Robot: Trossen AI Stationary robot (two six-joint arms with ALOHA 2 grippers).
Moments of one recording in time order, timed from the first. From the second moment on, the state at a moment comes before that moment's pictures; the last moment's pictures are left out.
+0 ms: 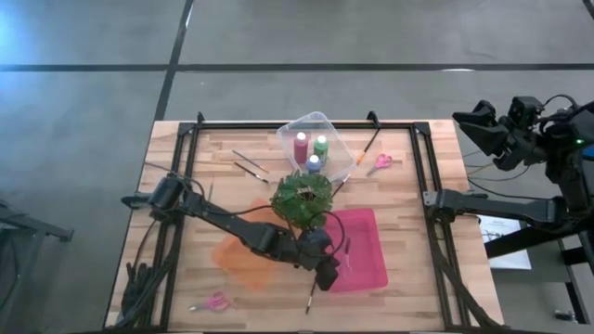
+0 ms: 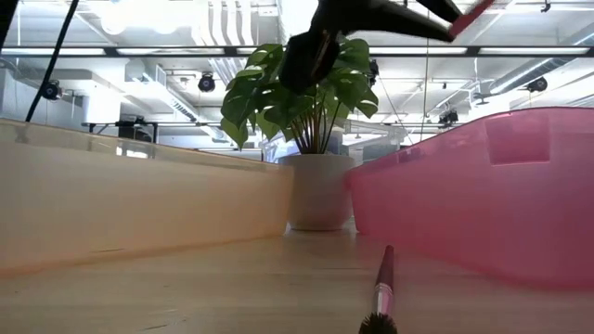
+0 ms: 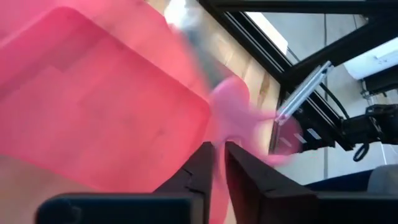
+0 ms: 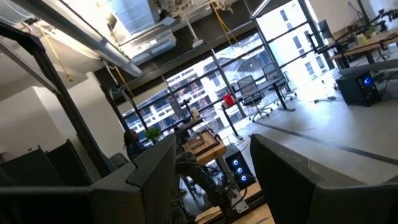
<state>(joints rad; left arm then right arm) -0.36 2.03 1.53 -0.13 -0.20 -0.94 -0.38 0.55 1.31 -0.52 -0.18 0.57</state>
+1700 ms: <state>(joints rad) -0.91 1.71 1.13 -0.66 0.11 -1.34 -0.38 0.50 1.31 -0.52 -0.10 0.46</state>
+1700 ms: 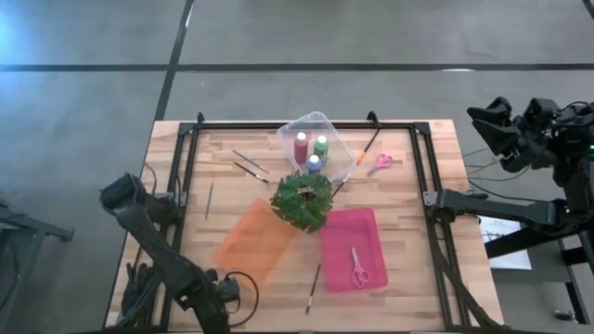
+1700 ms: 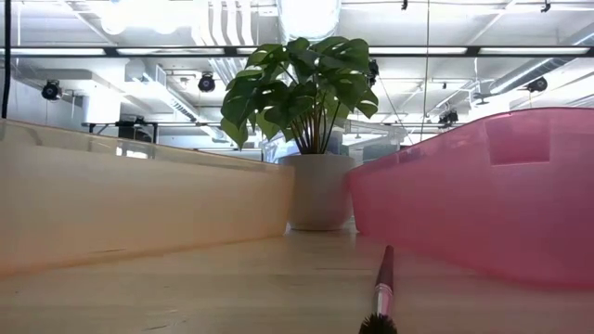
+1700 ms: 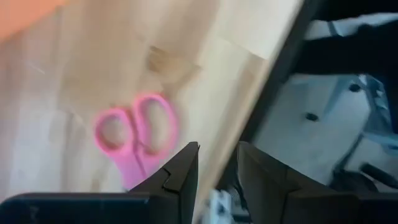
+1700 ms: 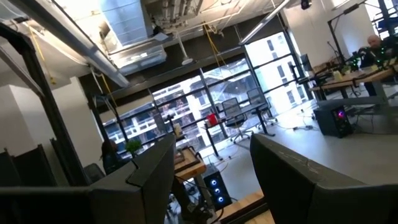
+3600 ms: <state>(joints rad) -1.01 1.71 0.99 -0.49 -0.02 -1.06 -0.38 0.52 1.25 -0.51 -0.08 0.52</state>
